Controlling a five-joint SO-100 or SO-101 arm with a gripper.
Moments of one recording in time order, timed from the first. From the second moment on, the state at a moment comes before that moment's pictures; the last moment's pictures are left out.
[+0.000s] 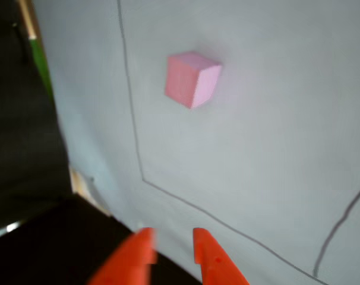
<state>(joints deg) -10.5 134.4 123.1 51.2 15.1</state>
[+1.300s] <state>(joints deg) -0.7 187.6 162.2 66.1 -2.0</state>
